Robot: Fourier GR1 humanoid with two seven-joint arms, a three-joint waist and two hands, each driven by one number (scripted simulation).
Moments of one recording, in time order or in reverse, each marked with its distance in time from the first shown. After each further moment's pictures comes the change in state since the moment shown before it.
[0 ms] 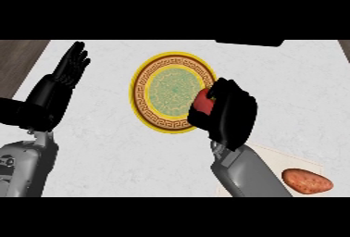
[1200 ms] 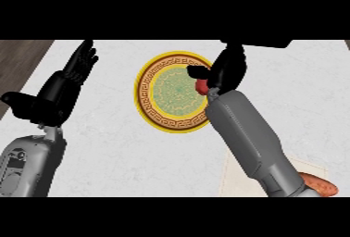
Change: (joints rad) left arm -0.040 -0.024 -0.016 0.043 -0.022 0.001 -0.012; right arm -0.387 0.006 -0.240 0.680 -0.353 -0.616 -0.175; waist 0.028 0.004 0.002
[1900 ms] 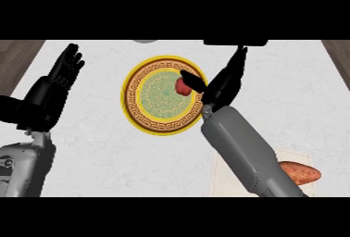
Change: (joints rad) left arm 0.053 0.019 0.047 -0.025 -0.001 0.017 0.025; right arm 0.092 0.002 0.156 -0.049 -0.017 -0.372 0.112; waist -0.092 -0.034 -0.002
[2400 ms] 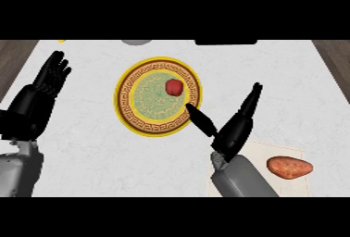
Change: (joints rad) left arm 0.072 0.020 0.049 -0.034 0.013 -0.018 -0.013; right arm 0.426 0.004 0.108 -0.447 0.231 -0.011 0.057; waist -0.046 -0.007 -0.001
